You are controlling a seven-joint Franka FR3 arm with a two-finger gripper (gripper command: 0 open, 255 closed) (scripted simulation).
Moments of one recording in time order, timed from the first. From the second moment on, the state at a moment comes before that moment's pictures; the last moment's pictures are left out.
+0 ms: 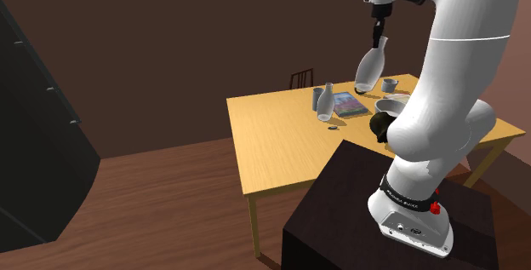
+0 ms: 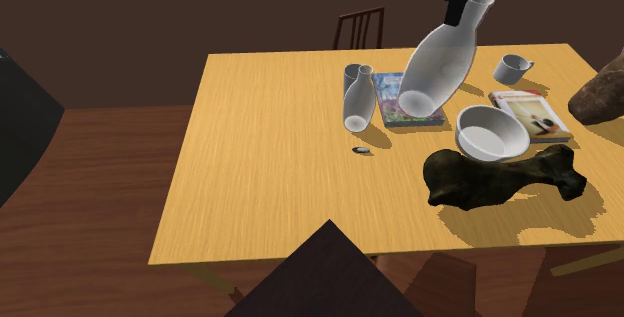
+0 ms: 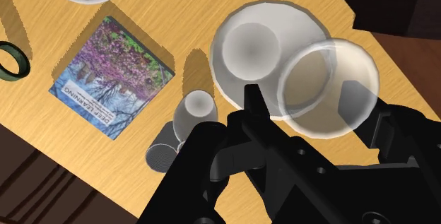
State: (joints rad) arm -0.53 0.20 -0.59 -1.65 0.00 1.79 -1.23
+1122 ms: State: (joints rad) arm -0.54 0.25 -0.59 -1.81 0.03 1.99 -1.25
